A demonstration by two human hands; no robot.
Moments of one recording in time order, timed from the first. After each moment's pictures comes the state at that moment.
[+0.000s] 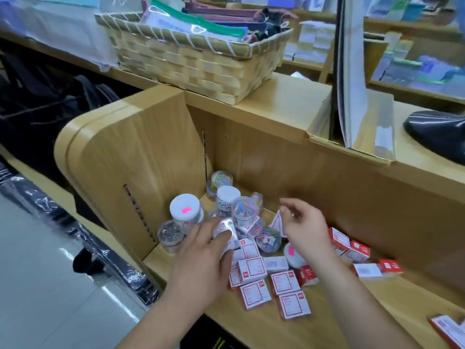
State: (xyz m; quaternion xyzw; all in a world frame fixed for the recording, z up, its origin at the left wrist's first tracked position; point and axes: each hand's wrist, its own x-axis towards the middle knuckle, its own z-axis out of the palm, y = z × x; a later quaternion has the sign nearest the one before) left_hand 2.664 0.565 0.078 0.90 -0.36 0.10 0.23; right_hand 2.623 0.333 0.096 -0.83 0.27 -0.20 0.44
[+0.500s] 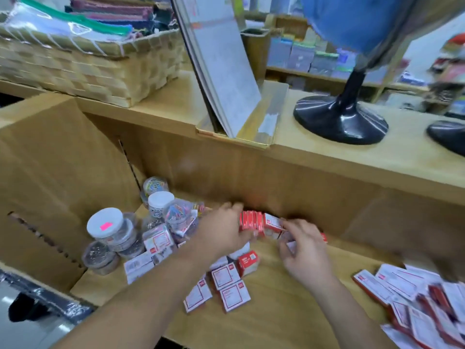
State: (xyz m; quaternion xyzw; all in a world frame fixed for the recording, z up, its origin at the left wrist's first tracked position) left_hand 2.667 0.384 0.080 0.88 -0.46 -0.06 0.11; right_hand 2.492 0.246 0.039 -0.92 0.28 -0.20 0.16
